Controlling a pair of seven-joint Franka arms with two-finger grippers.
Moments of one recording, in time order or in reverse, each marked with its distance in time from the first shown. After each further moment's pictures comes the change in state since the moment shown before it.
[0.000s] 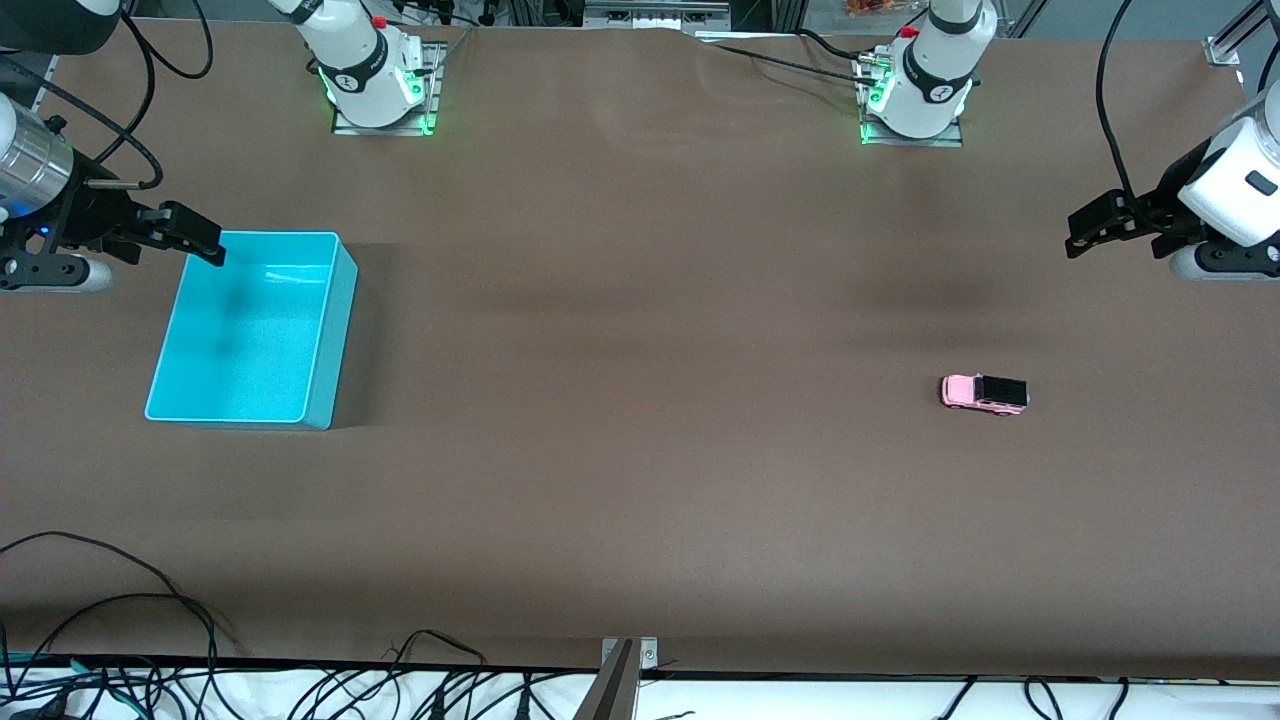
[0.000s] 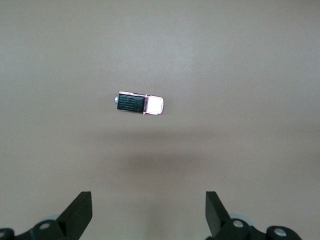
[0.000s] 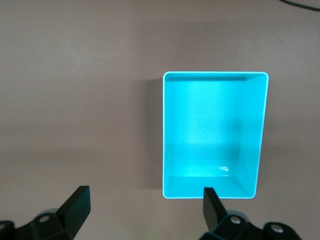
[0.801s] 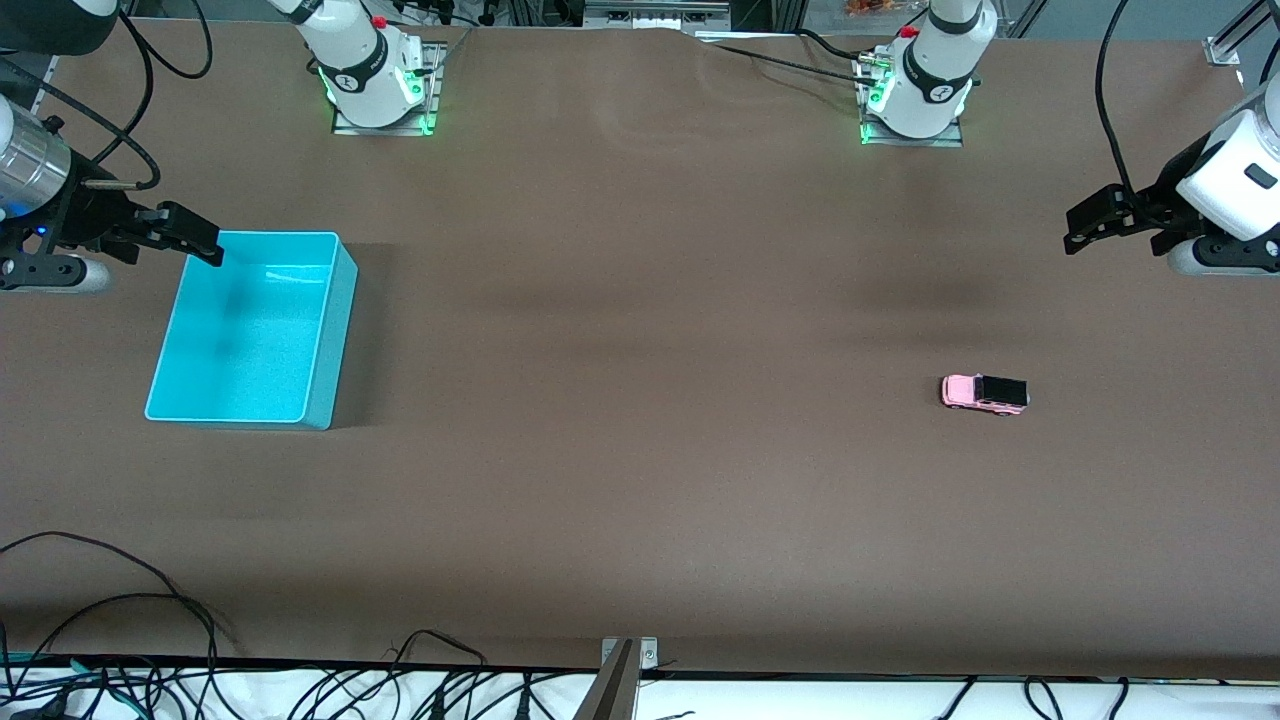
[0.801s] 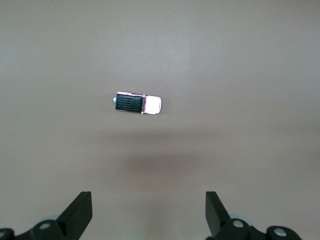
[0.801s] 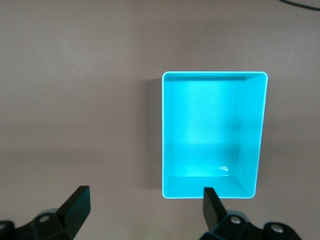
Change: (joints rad) left arm 0.000 0.001 -0.008 0.011 0.000 -0.013 0.006; right arm 0.000 0.000 -0.002 0.000 0.000 0.000 0.000
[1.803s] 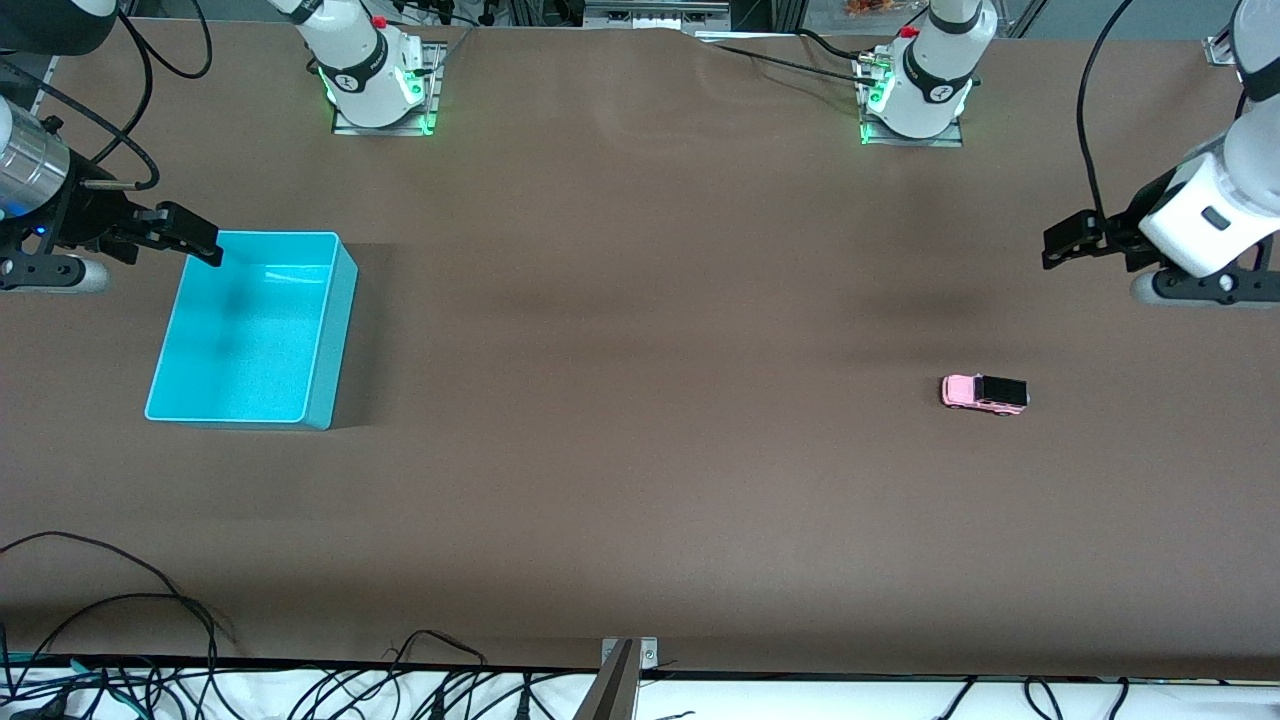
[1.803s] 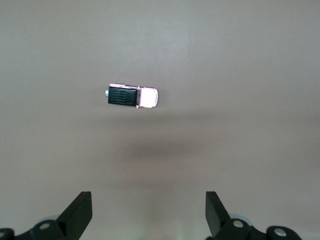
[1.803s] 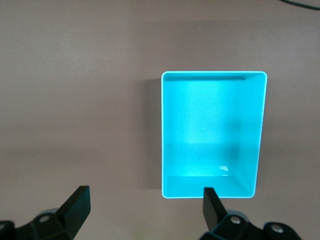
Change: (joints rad) left arm -0.012 0.074 -0.001 -0.002 0.000 0.000 0.002; right arm 0.000 0.000 -0.003 0.000 0.000 -0.002 0.000
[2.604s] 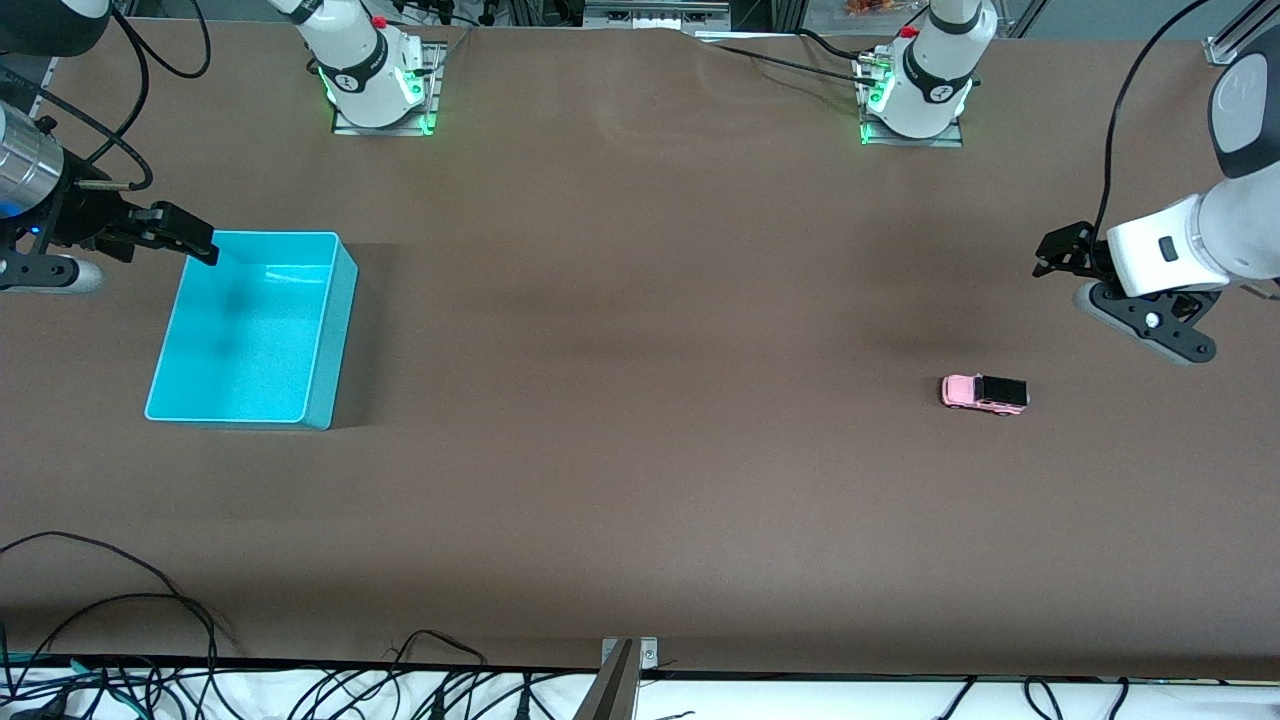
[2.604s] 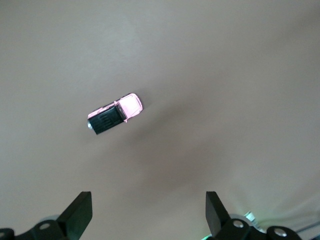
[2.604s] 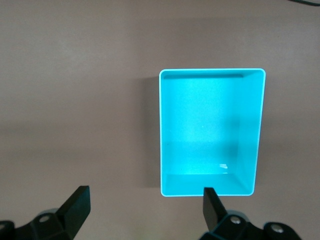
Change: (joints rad) left arm 0.016 0.099 0.013 0.033 0.000 0.001 0.635; right arm 0.000 0.000 -0.008 0.000 0.002 -0.007 0.000
